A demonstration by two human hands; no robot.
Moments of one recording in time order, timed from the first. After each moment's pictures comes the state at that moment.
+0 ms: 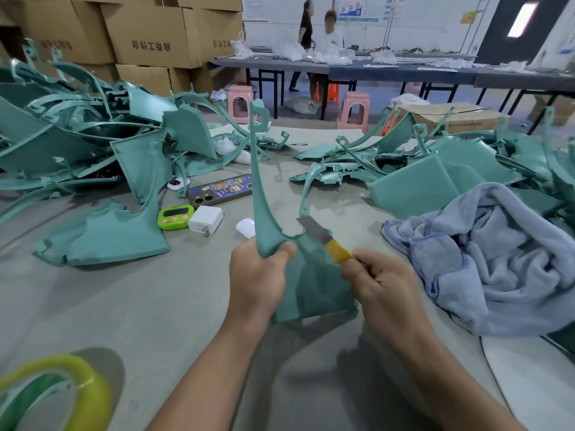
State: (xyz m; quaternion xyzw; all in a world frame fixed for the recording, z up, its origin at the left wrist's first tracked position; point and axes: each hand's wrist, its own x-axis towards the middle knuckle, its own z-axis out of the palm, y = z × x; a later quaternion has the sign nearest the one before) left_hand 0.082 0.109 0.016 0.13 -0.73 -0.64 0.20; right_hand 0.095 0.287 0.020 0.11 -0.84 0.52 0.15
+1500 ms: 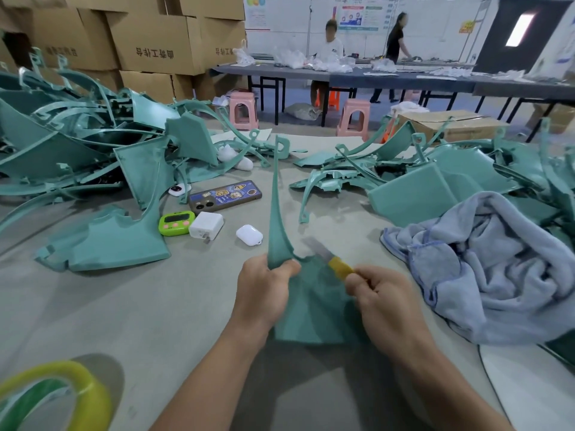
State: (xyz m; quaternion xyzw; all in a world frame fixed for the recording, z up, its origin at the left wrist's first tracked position) left_hand 0.090 0.112 0.020 0.13 -0.76 -0.64 0.09; right_hand 0.095 0.296 0.018 0.05 -0.89 0.45 0.11
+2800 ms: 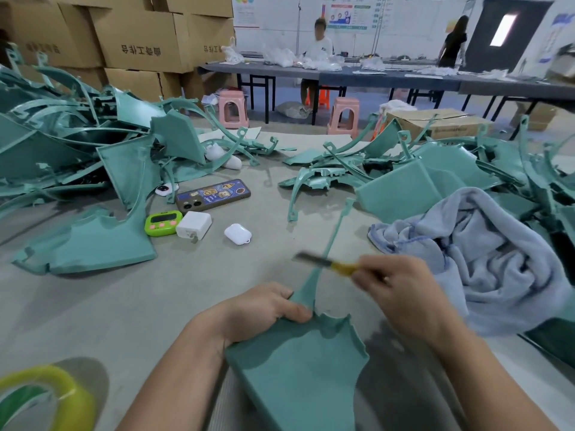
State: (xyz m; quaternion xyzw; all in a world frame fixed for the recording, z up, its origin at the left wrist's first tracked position) left_hand 0.106 0.096 0.035 0.01 -0.68 -0.64 -0.36; right_hand 0.087 0.339 0.036 0.18 -0.91 0.34 0.13
